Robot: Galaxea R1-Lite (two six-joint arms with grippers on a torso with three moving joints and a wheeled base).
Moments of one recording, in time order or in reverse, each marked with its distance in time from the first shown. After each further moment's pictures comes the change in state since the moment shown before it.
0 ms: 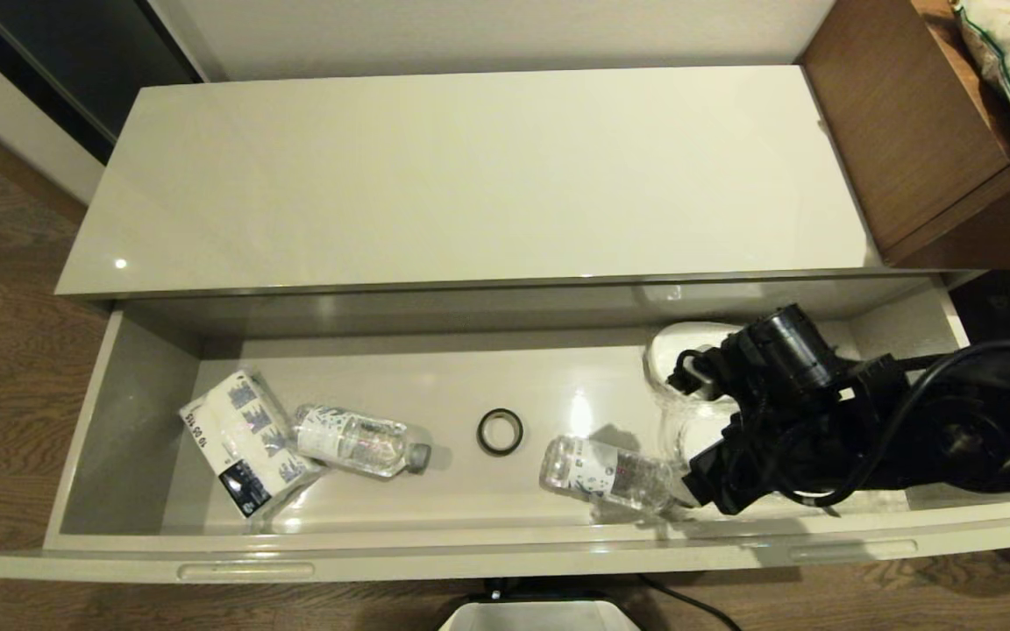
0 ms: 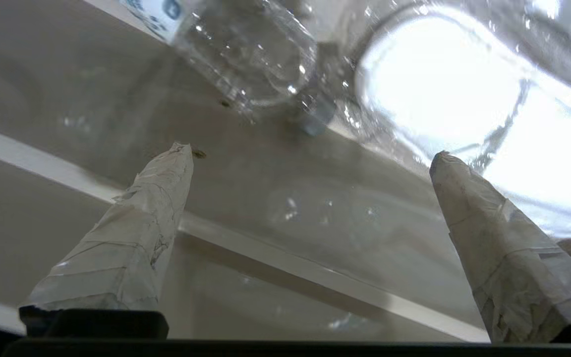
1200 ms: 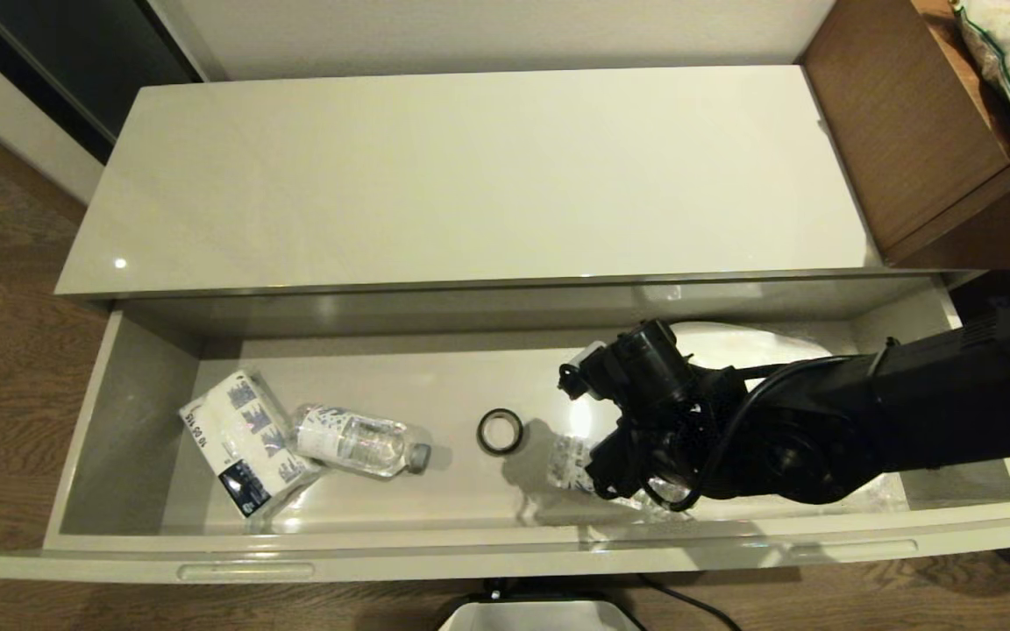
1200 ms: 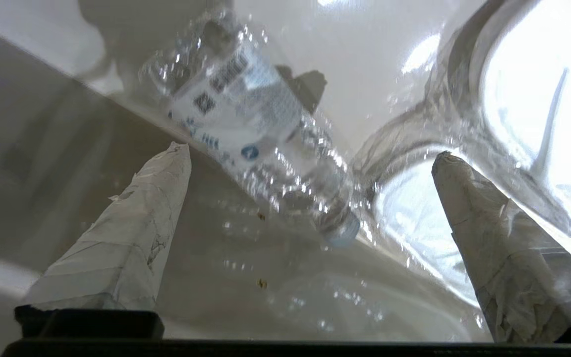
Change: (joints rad) left arm 0.000 0.000 0.000 0.000 0.000 0.000; right arm 0.178 0.212 -0.210 -0.093 -0.237 -0.055
